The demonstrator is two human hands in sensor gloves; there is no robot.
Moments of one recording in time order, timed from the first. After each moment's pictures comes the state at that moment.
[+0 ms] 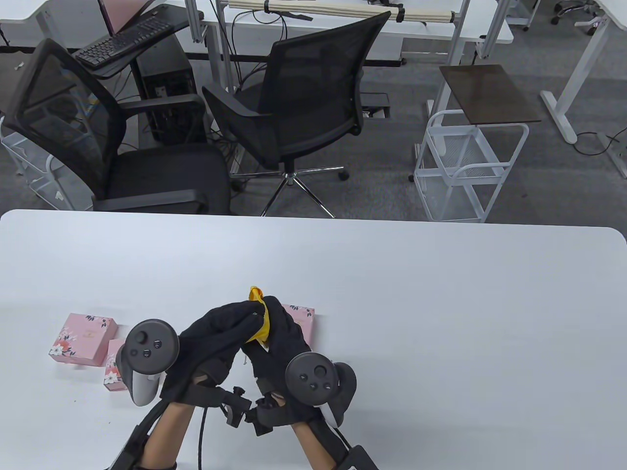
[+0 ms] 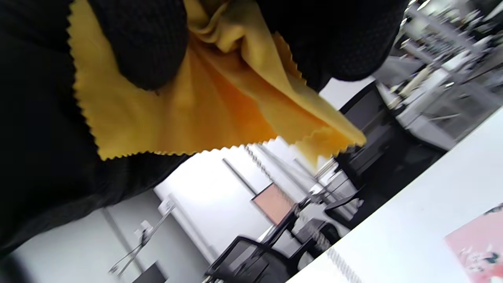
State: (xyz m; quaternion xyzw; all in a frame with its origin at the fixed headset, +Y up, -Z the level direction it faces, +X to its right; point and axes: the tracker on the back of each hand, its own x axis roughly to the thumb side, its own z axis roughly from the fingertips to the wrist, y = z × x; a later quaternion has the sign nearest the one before) left_hand -0.205 -0.613 -0.294 0.11 -0.11 0.51 0.85; right_hand -0.017 -0.638 -0.283 0.10 -0.19 0.86 0.46
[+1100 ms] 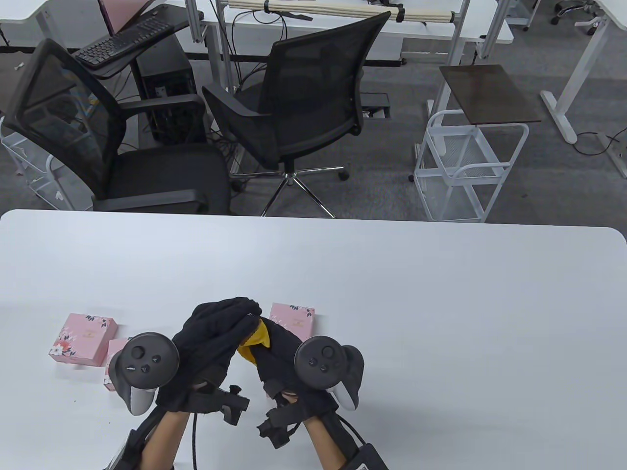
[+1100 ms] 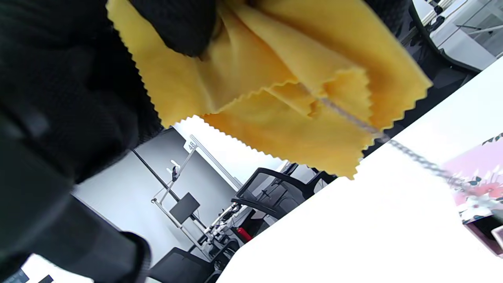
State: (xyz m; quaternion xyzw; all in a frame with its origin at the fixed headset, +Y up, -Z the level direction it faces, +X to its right) left_hand -0.212 -0.599 -0.280 0.19 -0.11 0.47 0.86; right_hand -0.013 -0.636 -0.292 0.20 -0.06 0.87 0.45
